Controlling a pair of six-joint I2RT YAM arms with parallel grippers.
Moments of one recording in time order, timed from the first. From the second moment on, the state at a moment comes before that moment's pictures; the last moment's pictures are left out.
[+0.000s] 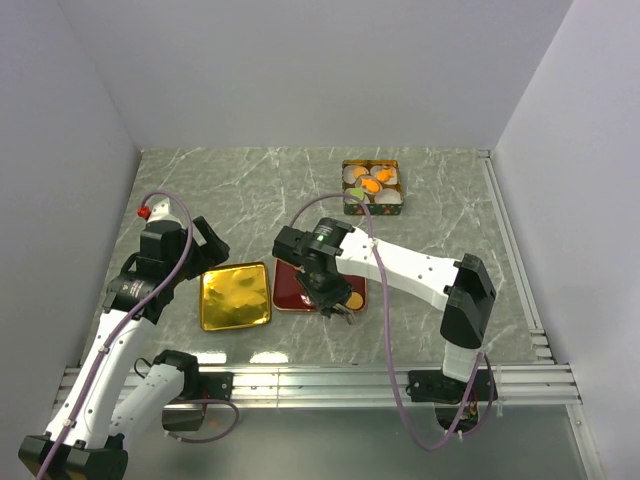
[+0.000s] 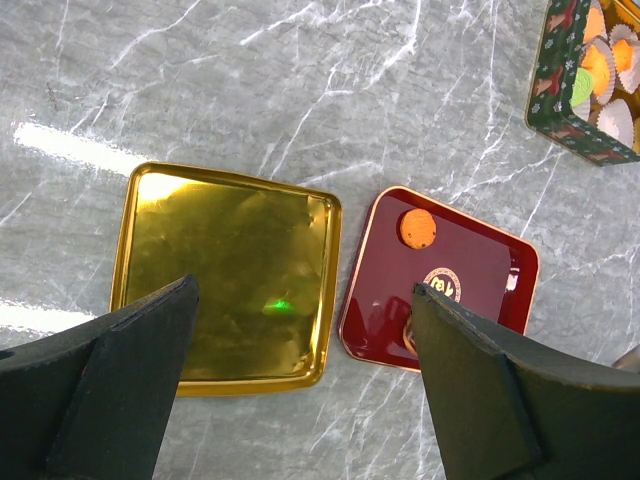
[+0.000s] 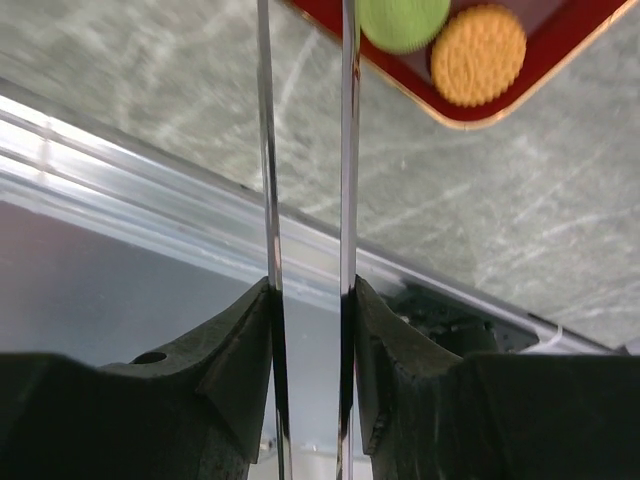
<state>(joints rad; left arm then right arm) -0.22 0.77 0.86 -0.72 -0.10 -0.64 1.08 1.80 1.64 -1.38 0.07 0.49</state>
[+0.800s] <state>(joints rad) -0.22 0.77 0.86 -0.72 -0.11 -0.64 1.05 1.90 1.91 -1.37 0.08 0.48</state>
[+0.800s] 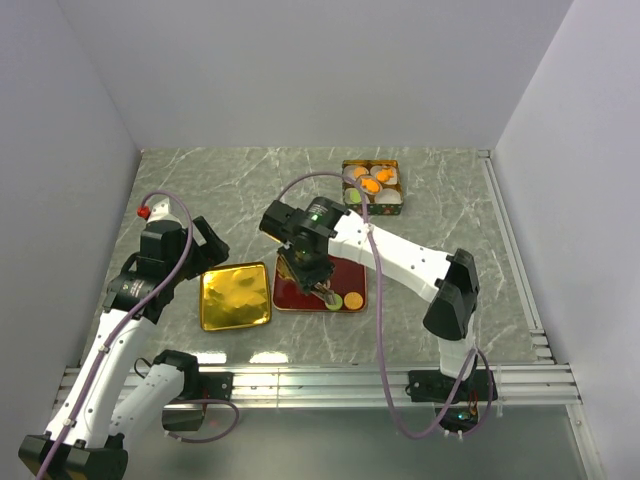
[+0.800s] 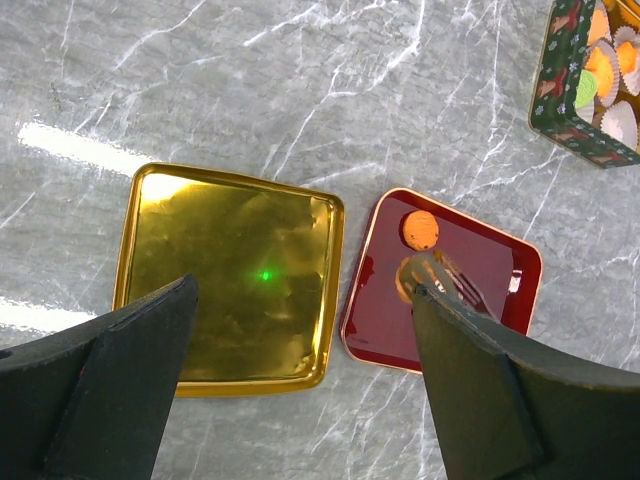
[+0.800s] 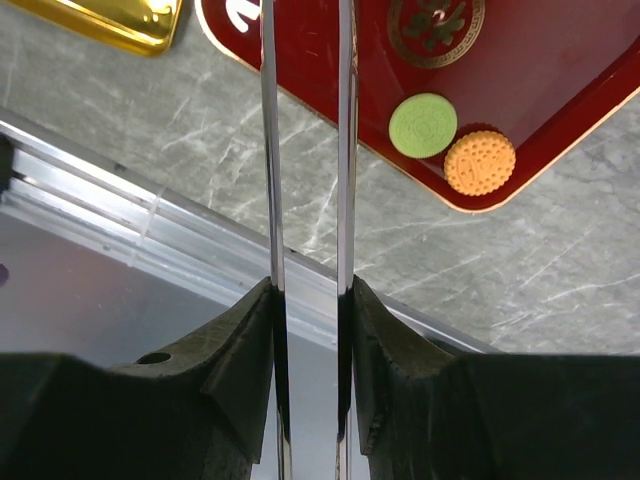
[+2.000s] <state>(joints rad) -0.22 0.78 0.86 -0.72 -0.14 -0.65 0.39 1.93 2.20 -1.37 -0.21 0.43</state>
